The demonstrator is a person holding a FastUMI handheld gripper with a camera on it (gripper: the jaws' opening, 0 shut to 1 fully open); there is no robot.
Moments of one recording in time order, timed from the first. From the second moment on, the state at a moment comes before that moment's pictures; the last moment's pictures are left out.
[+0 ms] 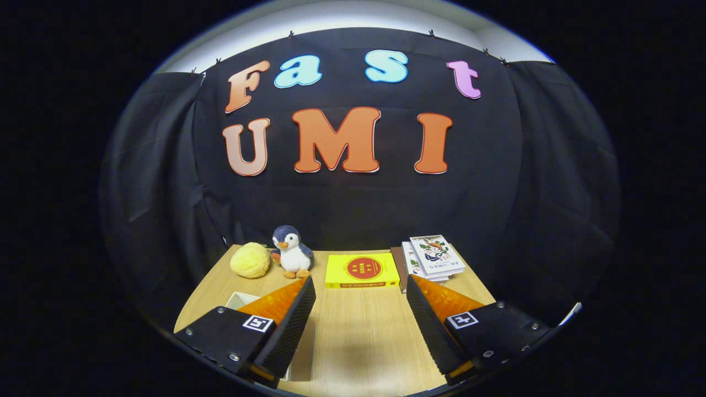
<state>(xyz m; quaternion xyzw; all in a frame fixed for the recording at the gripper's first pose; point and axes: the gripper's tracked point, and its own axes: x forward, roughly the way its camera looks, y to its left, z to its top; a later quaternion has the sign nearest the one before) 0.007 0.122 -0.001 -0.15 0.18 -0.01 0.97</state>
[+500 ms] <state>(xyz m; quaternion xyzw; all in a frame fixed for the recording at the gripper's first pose) -0.005 0.071 0.003 -0.14 0.18 -0.03 0.97</state>
